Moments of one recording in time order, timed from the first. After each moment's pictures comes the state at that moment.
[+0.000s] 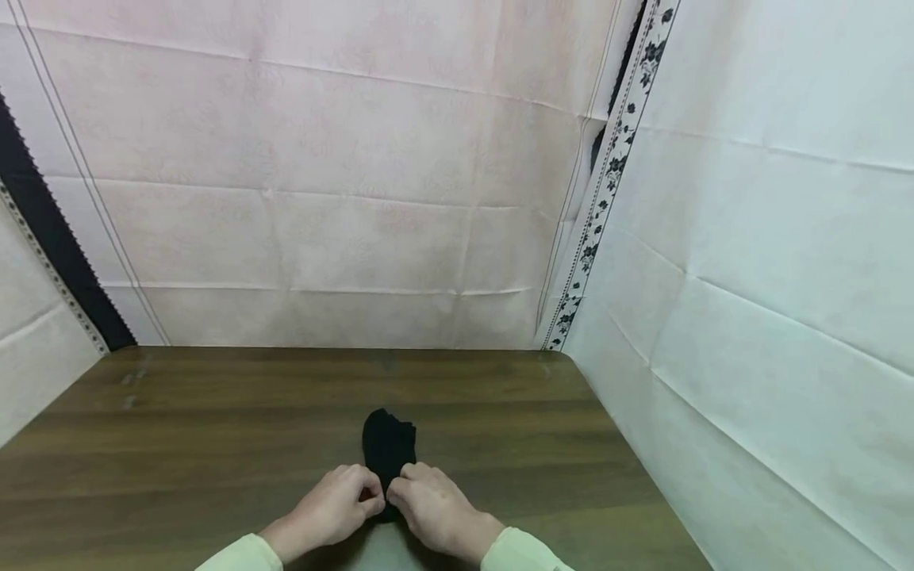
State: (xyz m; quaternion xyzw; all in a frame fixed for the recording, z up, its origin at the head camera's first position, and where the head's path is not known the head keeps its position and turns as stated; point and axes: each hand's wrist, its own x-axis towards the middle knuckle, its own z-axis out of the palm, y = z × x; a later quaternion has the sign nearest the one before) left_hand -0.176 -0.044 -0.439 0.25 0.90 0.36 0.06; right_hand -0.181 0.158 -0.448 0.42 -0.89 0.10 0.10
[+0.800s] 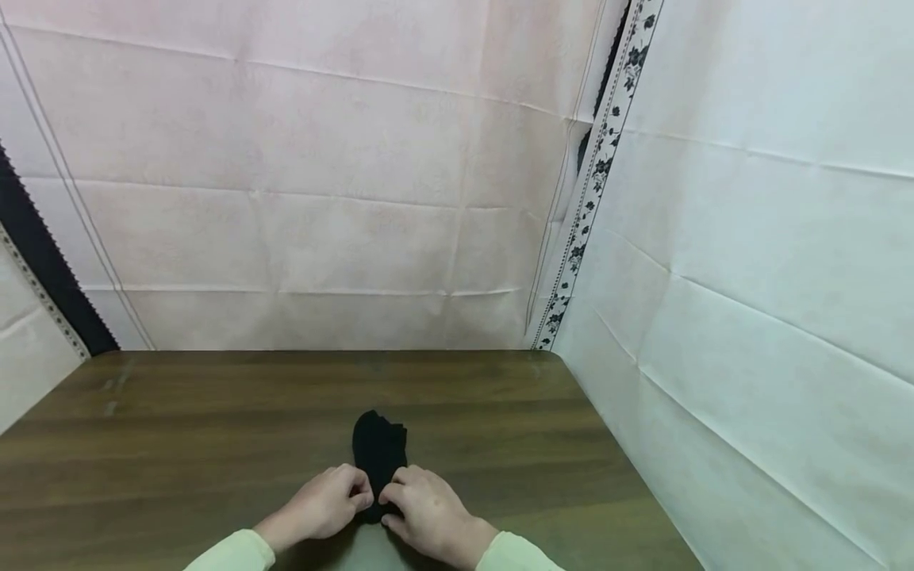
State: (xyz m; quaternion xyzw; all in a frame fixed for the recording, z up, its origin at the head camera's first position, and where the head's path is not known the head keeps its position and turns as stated) left_hand -0.183 -0.046 -0.442 0.20 0.91 0.34 0.09; right_hand -0.173 0.160 -0.452 0.43 -0.88 0.08 0.16
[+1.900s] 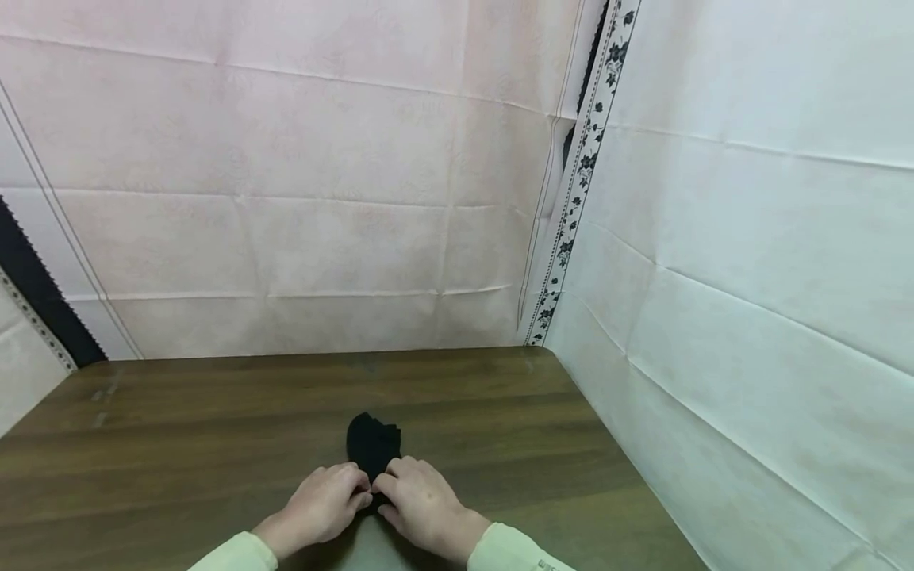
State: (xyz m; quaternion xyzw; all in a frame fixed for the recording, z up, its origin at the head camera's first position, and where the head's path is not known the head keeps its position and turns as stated) left_hand -0.186 -0.039 -0.442 0.27 0.94 0.22 -0.02; right_hand -0.177 0.157 -0.449 0.42 -0.89 0.06 0.18
